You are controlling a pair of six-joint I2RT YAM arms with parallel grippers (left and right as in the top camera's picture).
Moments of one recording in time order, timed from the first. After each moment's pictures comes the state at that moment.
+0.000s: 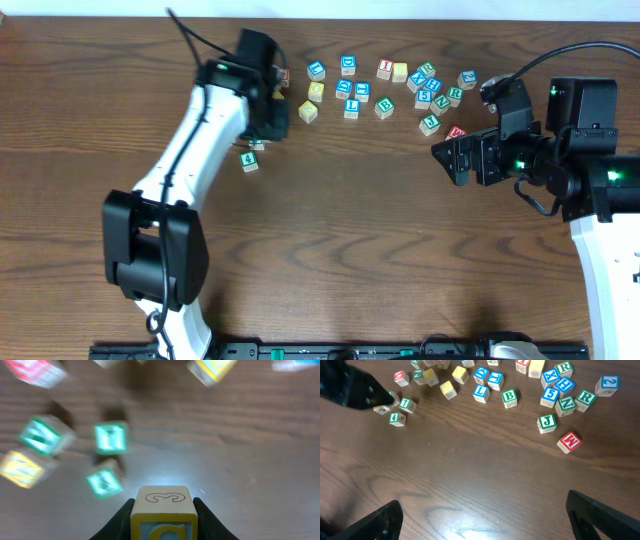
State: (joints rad) left arm -0.29 1.93 1.64 -1.02 0.04 -0.23; right arm 0.02 1.27 1.40 -1.06 -0.43 -0.14
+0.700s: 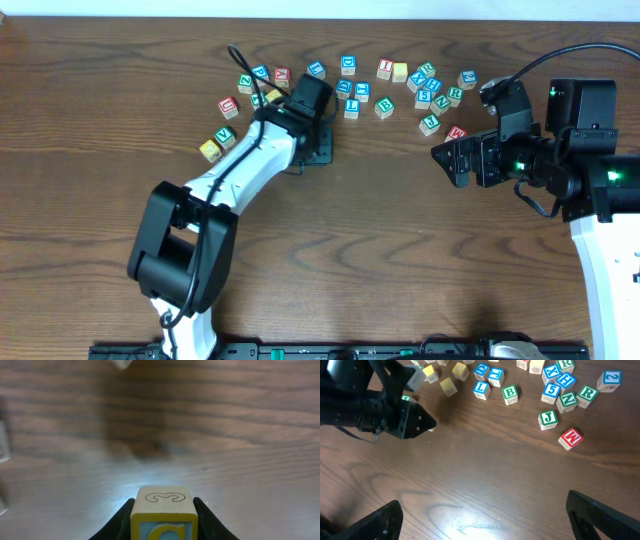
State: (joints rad) left arm -0.48 1.96 1.41 -0.65 0.04 -0.43; right arm 0.02 1.27 1.40 -1.07 -0.43 -0.14
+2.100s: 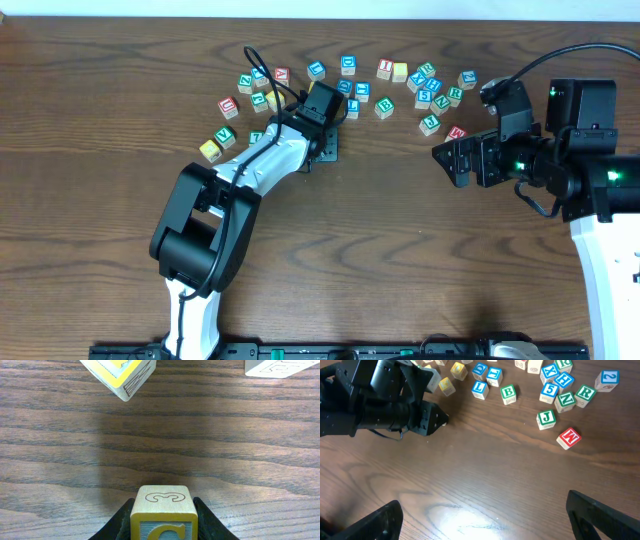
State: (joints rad) left arm -0.49 2.07 1.41 -0.50 -0.07 -0.43; right arm 0.02 1.27 1.40 -1.07 -0.42 -0.14
